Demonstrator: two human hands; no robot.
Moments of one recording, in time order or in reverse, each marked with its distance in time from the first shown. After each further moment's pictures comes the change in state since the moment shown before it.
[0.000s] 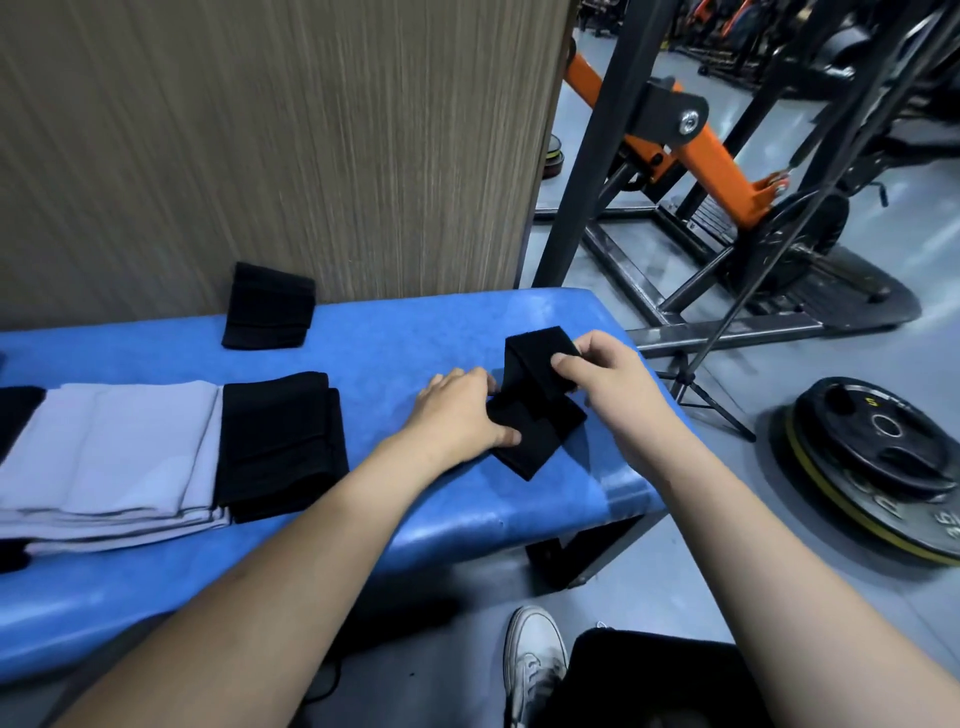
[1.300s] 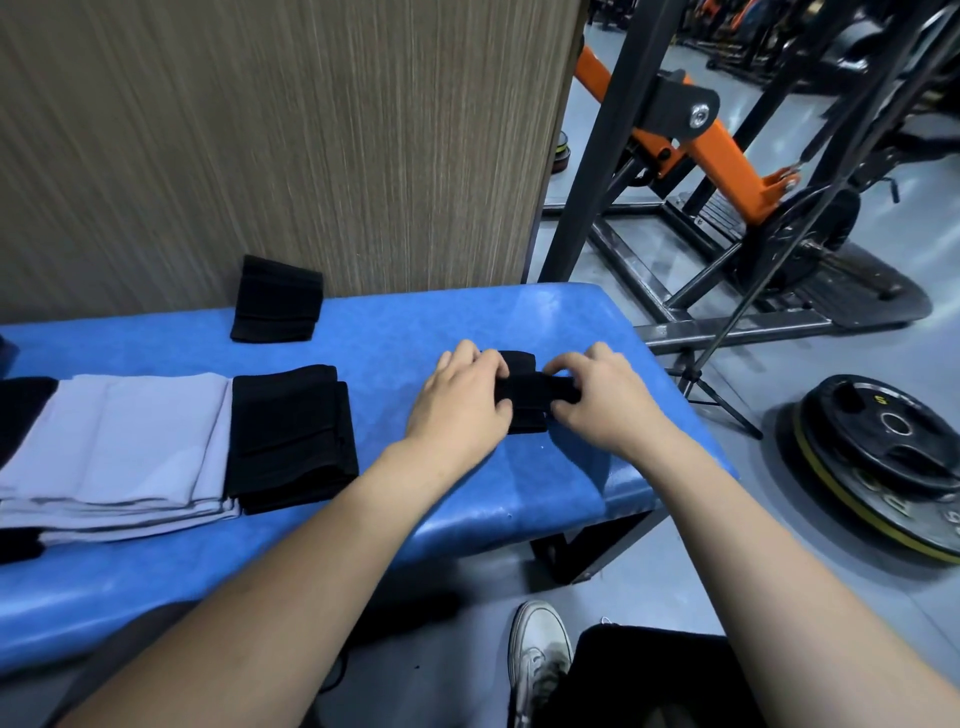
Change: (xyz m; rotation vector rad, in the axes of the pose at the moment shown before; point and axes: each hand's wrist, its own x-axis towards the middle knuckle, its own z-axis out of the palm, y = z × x) left_hand -0.011 -0.006 0.006 -0.005 0.295 0.157; right_hand 0.015 0.026 0.007 -0.940 -0.085 -0.165
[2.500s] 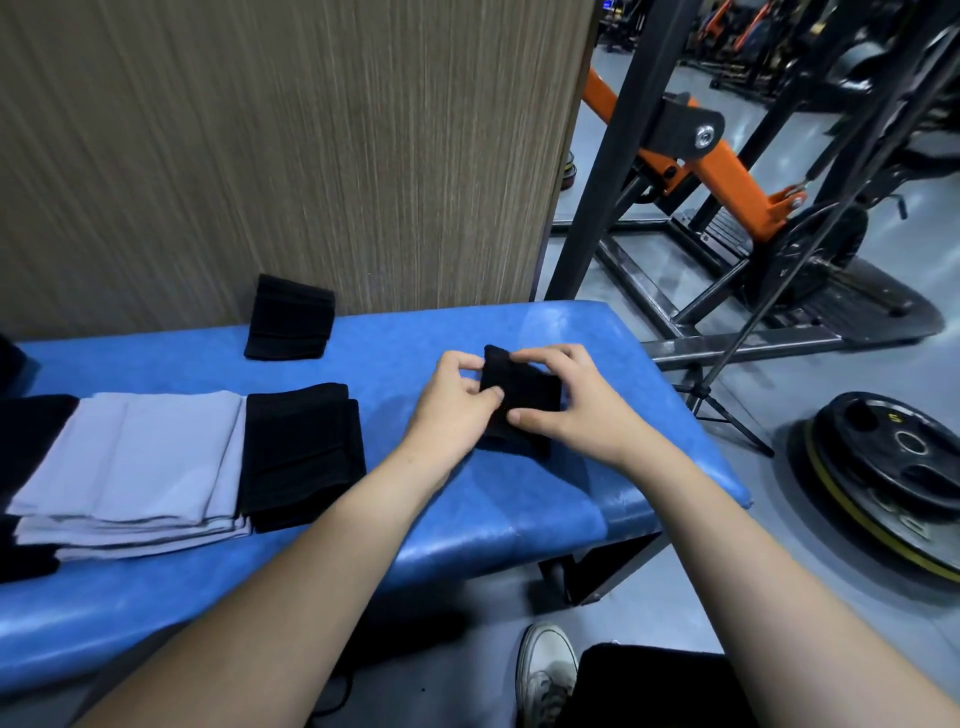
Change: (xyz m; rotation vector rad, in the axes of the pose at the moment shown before) left_hand 0.008 -0.003 -0.011 -0.785 -0.001 -0.421; right_hand 0.008 -0.019 0.004 0.497 -0.044 -0.186
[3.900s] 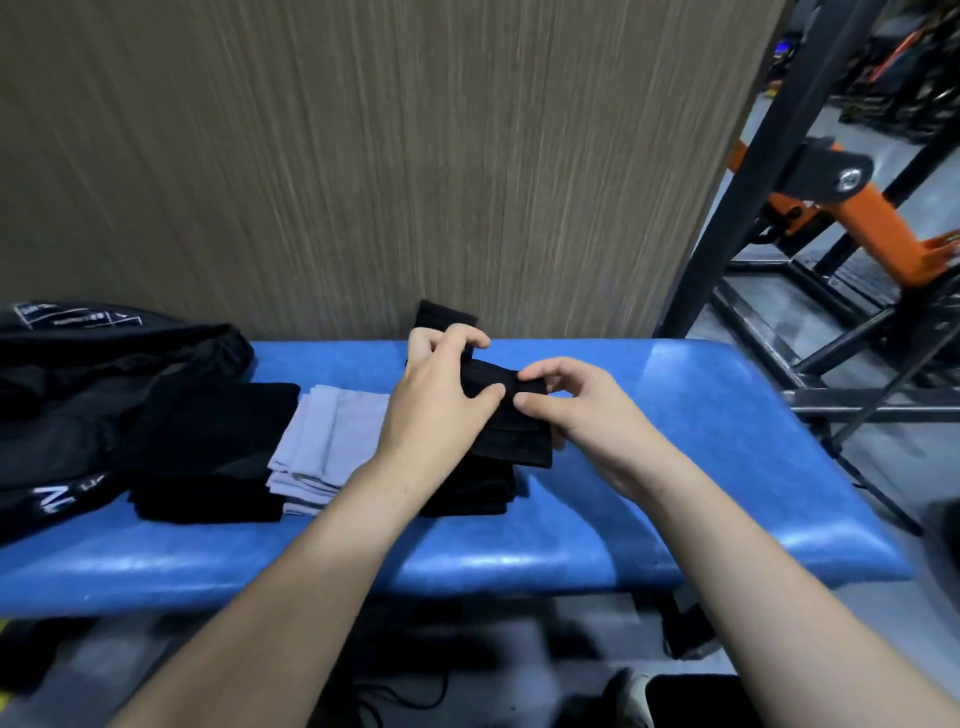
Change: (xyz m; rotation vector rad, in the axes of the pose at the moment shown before) left_hand -0.060 0.017 -0.150 0.523 0.354 0.339; right_hand 0.005 -0.138 0.072 0.652 -0.114 0.110
